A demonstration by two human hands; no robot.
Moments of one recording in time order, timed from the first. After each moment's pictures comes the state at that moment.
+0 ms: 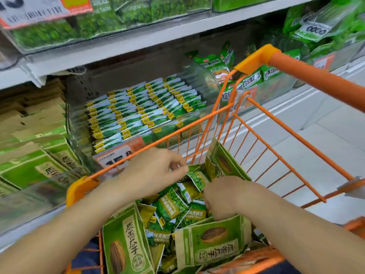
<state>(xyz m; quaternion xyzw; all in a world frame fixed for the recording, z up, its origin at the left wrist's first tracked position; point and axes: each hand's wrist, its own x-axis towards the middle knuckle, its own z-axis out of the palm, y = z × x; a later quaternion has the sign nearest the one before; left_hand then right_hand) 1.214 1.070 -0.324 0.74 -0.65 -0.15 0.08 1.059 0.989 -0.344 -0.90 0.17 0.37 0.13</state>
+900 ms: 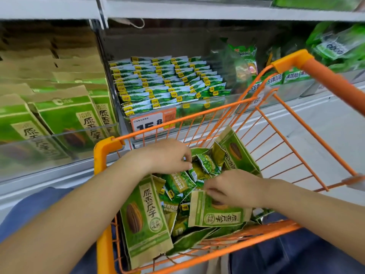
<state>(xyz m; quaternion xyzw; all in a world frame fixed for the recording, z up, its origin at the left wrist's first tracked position) 1.245 1.103 -0.353 0.70 -0.66 -0.29 0.01 1.061 1.023 -0.357 -0.95 0.10 0.27 0.12</state>
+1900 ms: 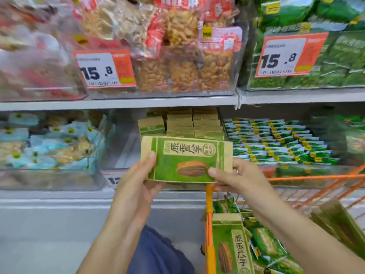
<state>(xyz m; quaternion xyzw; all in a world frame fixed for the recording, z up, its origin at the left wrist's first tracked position) 1.288 1.313 -0.278 0.52 -0.06 -0.17 0.83 1.207 1.132 -0.274 -0.69 0.15 -0.10 0.71</state>
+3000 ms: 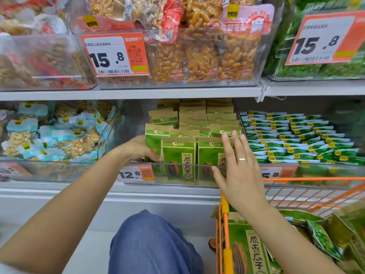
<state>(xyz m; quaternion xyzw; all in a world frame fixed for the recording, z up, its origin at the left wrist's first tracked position) 1.467 1.326 -0.316 0.85 -0.20 -0.28 0.40 1.261 1.128 -0.357 -0.94 0.14 -0.30 0.06</state>
